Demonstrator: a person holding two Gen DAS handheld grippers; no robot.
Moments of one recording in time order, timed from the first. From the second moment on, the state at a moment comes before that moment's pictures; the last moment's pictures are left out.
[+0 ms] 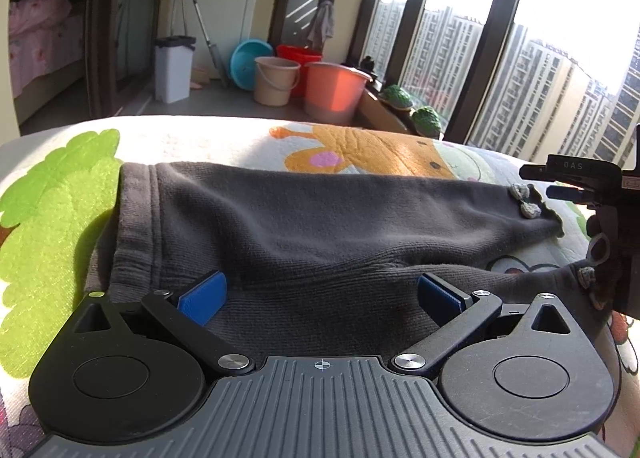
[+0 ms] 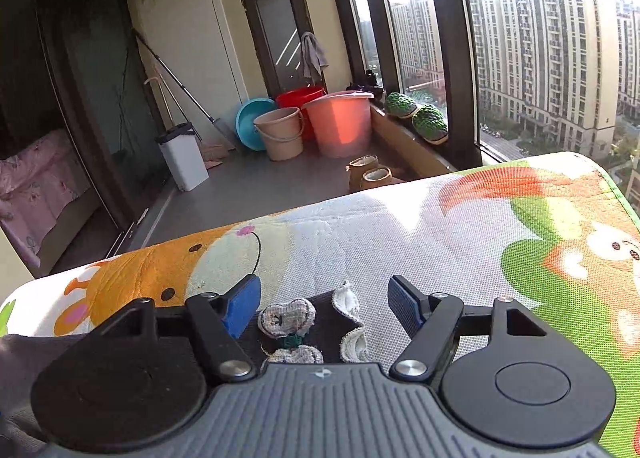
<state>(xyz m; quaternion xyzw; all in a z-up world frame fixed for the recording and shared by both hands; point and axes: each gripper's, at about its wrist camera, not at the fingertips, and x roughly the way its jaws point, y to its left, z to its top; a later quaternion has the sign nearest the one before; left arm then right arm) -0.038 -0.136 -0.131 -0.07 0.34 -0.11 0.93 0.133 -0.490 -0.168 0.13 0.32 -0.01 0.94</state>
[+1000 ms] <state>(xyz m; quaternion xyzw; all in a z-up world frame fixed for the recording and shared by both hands) 0.015 -0.084 -0.079 -0.04 0.28 -0.01 0.96 0.105 -0.471 -0.137 0.07 0.28 0.04 0.96</state>
